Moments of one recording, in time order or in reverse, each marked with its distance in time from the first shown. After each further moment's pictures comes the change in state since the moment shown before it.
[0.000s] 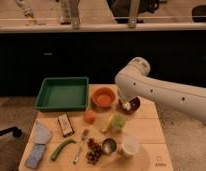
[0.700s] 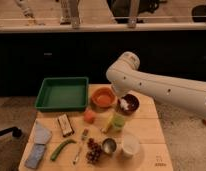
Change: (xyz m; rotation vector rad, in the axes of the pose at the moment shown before) arm 0.038 0.000 0.006 -0.038 -0.008 -0.021
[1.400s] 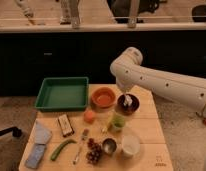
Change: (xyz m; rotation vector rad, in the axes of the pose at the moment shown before) arm 0.004 0.046 0.016 -0.046 -0.029 0.027
